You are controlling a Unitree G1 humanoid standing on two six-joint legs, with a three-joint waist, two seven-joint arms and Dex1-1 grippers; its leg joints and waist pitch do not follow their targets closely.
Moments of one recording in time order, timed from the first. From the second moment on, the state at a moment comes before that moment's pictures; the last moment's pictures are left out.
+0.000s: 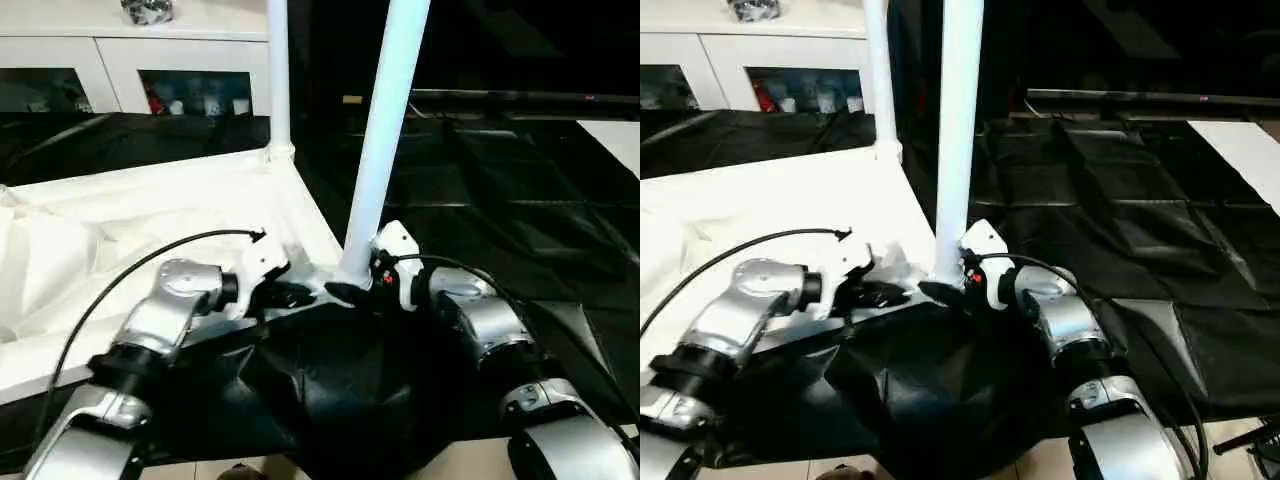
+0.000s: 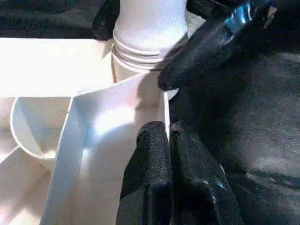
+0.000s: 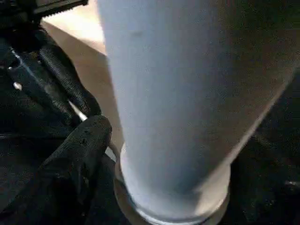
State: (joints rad) left arm -0.54 0.37 -0.22 0.52 -0.01 0.17 -1.14; right arm -0.62 -0.19 0.13 0.76 0.03 0.06 0.96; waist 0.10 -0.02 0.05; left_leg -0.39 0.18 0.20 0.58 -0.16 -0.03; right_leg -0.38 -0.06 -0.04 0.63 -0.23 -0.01
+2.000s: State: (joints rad) left arm -0.54 0.38 -0.22 0.53 -0.01 0.14 -1.19; right arm -0.59 -0.20 0.14 0.72 0.05 0.02 1.04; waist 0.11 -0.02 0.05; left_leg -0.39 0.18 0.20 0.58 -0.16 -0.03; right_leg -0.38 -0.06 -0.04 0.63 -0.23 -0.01
